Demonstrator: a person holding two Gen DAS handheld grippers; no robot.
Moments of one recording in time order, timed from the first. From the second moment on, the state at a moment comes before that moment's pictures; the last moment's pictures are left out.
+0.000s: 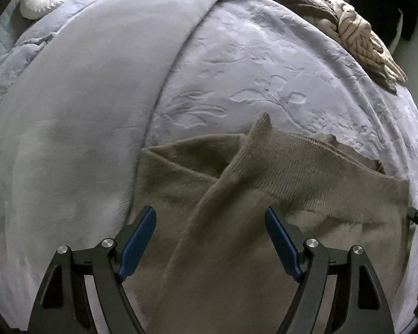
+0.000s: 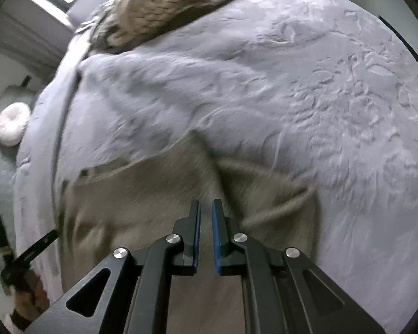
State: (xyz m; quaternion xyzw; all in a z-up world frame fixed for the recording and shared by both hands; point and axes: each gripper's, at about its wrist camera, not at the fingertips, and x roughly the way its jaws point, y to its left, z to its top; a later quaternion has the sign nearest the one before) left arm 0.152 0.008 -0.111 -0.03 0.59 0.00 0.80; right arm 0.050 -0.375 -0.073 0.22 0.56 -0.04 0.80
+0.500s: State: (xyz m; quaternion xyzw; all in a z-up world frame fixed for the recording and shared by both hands) left arm 0.076 0.074 -0.139 -0.02 0.65 0.05 0.76; right arm -0.048 -0.370 -0.098 0.26 0.62 -0.07 0.74
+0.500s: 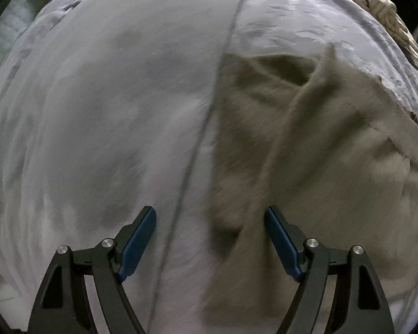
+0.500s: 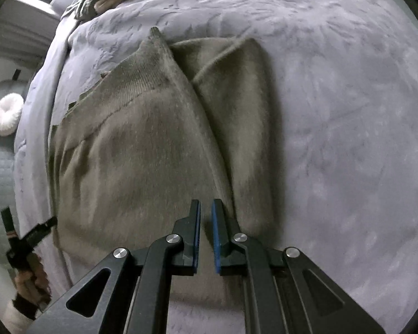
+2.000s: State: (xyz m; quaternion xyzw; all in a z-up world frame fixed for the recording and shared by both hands) left arm 0.016 0.132 -0.100 -0.02 0.64 -0.20 0.74; right arm -0.108 -0.293 -0.078 0.32 0.56 -0.14 0.75
